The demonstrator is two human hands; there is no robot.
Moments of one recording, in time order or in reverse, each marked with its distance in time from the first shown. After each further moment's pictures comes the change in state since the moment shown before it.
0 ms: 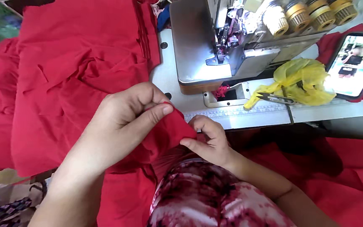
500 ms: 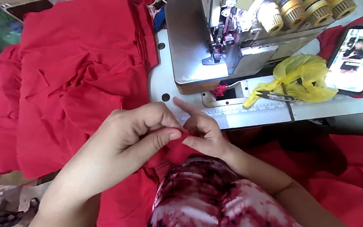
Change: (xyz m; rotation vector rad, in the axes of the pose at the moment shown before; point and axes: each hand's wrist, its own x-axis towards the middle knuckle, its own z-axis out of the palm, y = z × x) left_hand -0.002 0.033 0.005 -0.057 -0.153 0.040; right_hand 0.007 0.015 -0.001 0.262 -0.057 0.014
